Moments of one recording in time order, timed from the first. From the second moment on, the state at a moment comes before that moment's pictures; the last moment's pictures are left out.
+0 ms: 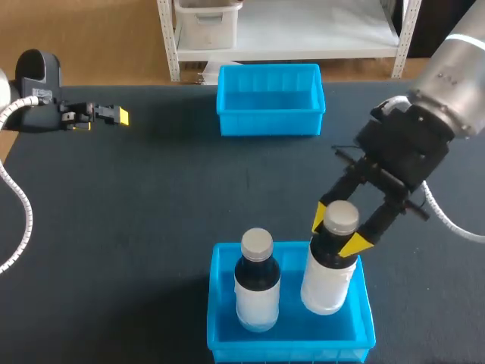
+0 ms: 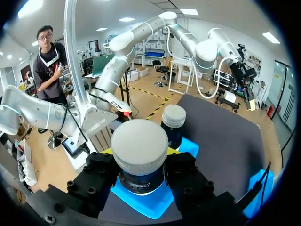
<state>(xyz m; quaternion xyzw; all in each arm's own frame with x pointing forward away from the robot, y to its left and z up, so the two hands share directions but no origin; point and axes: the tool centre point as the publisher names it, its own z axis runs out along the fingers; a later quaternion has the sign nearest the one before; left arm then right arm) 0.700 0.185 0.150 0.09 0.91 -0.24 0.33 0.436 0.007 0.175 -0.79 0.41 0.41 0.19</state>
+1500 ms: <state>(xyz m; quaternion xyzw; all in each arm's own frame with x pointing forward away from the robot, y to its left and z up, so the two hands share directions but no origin) 0.700 0.185 0.150 0.09 0.91 -0.24 0.33 0.443 0.003 0.133 -0.79 0.44 0.40 0.16</state>
